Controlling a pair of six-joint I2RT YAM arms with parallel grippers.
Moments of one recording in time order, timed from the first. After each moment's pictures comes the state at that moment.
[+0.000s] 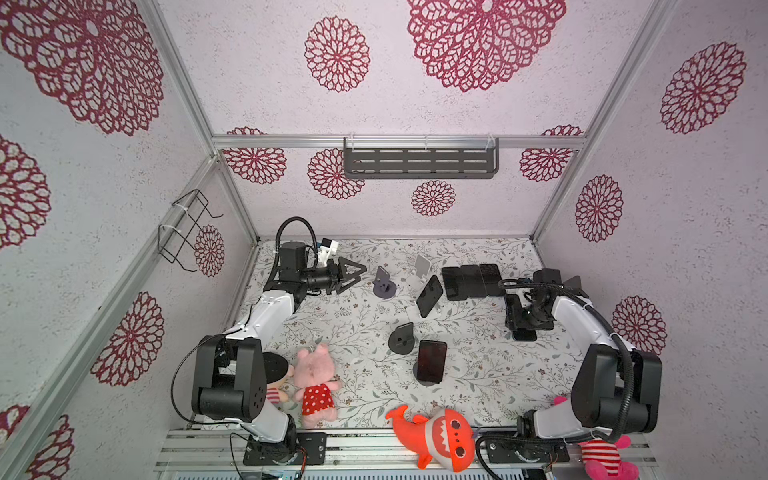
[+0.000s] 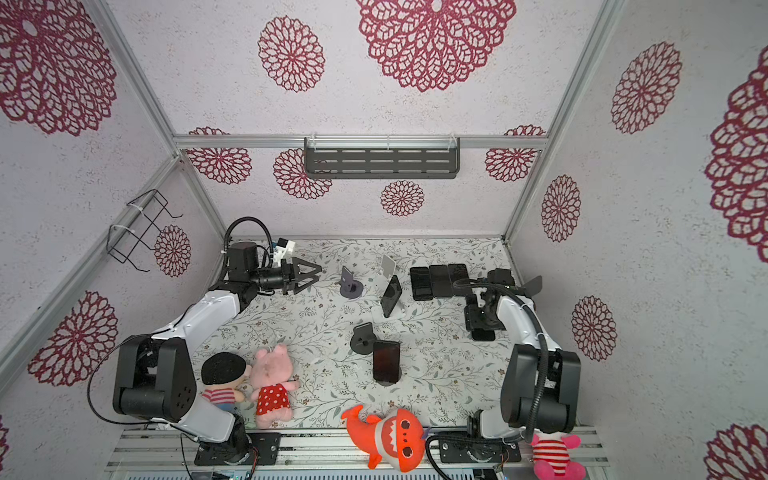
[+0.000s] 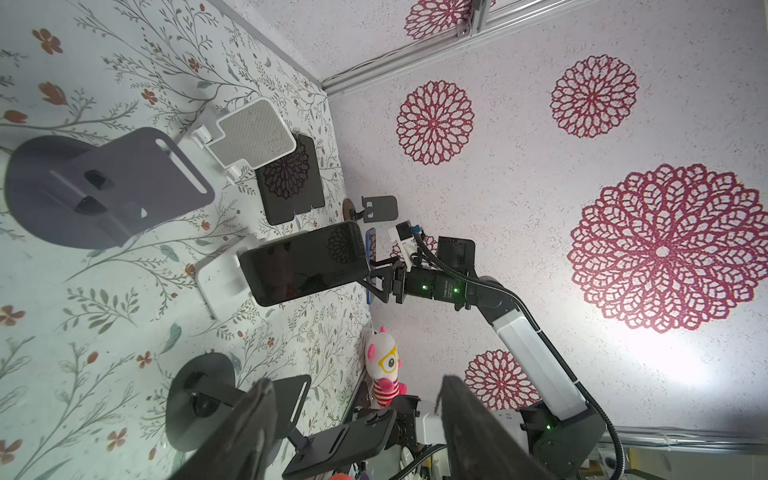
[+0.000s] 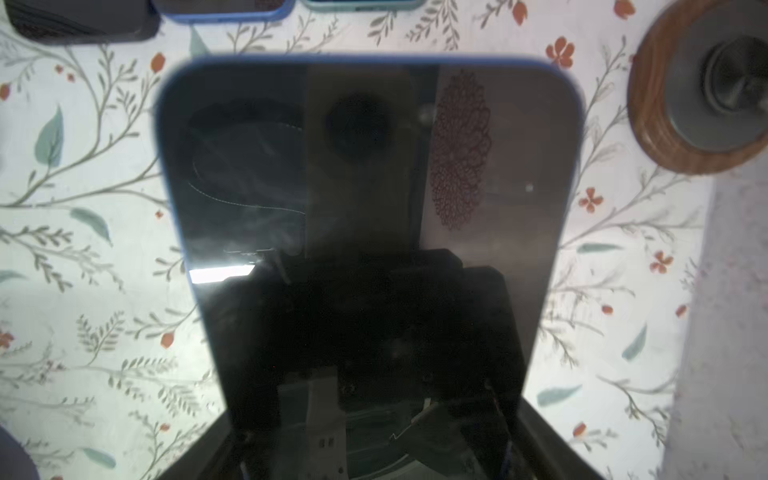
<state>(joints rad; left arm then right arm) -0.08 1.59 1.08 0.01 1.08 -0.81 -0.13 1.50 1.04 -0.80 -0.03 -0.17</state>
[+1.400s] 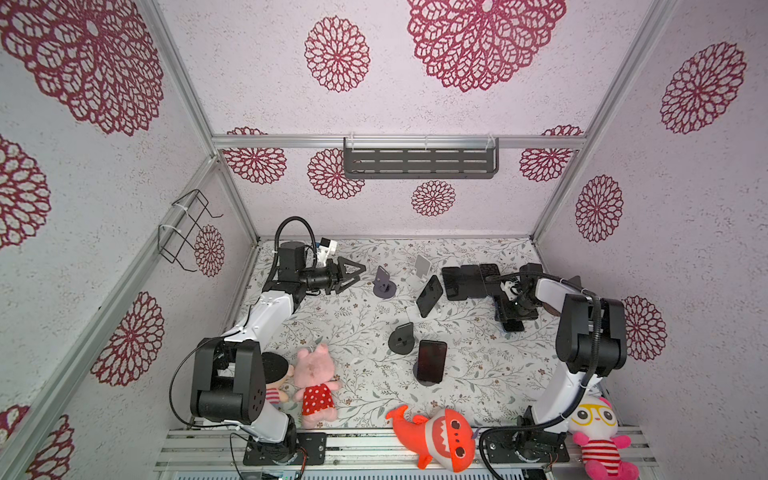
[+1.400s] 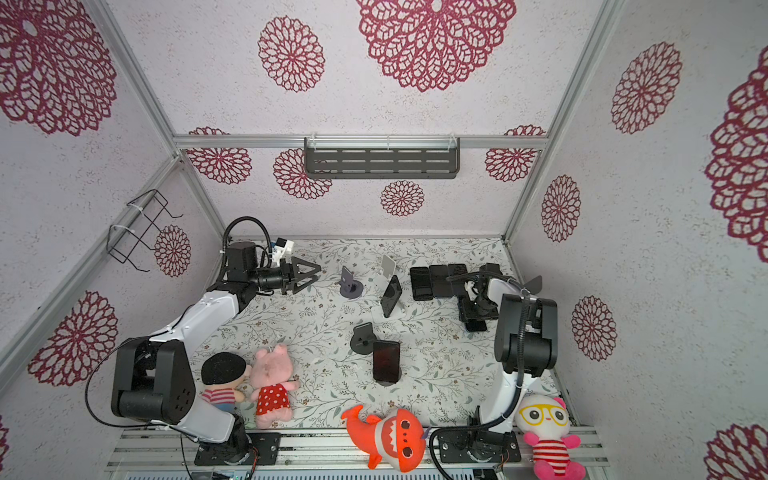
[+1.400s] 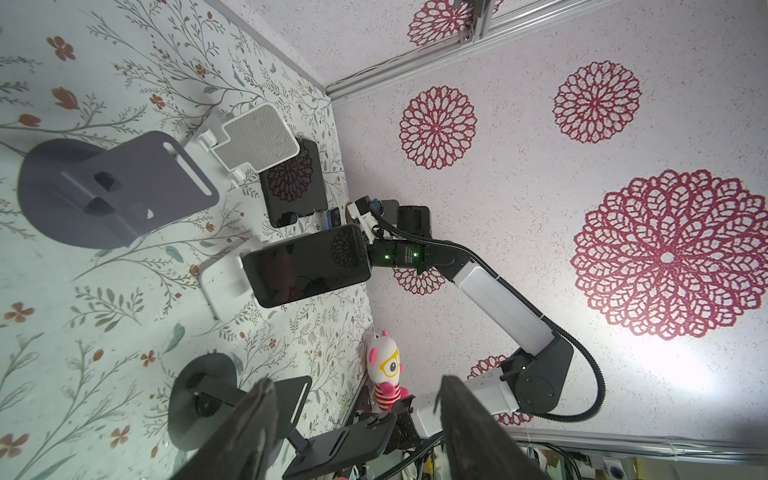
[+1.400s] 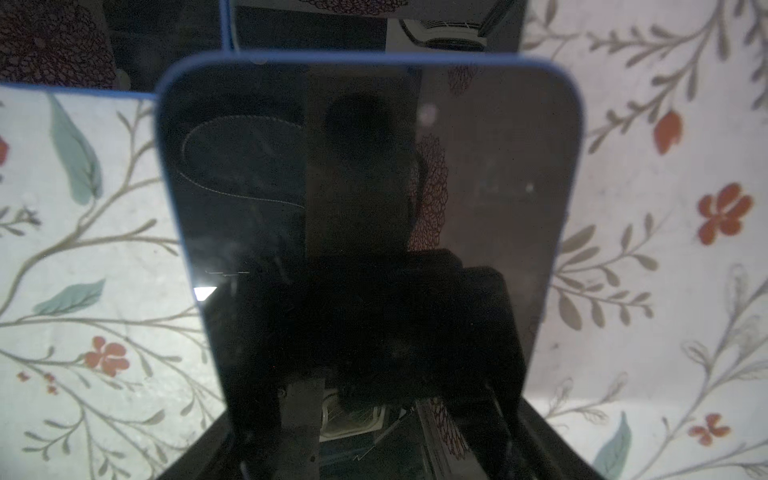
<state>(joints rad) -0.08 1.57 1.08 -0.01 1.06 -0.81 -0.13 1.88 1.21 -0.69 -0.05 -0.25</state>
